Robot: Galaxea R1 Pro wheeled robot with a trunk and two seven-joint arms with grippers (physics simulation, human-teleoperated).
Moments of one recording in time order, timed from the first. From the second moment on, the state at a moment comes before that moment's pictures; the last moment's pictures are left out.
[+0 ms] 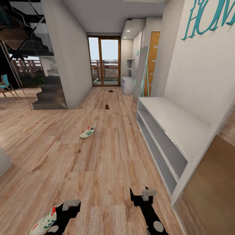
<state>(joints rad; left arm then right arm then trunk) -0.46 0.04 0.07 -0.22 -0.02 -0.39 0.02 -0.28 0.13 0.11 -0.71 0.04 -0.35 -0.03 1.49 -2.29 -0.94</state>
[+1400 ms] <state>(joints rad) -0.47 0.04 0.07 -0.29 -0.02 -0.38 0.01 -0.32 0.15 0.12 -0.76 0.04 -0.21 -0.02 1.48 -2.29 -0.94</state>
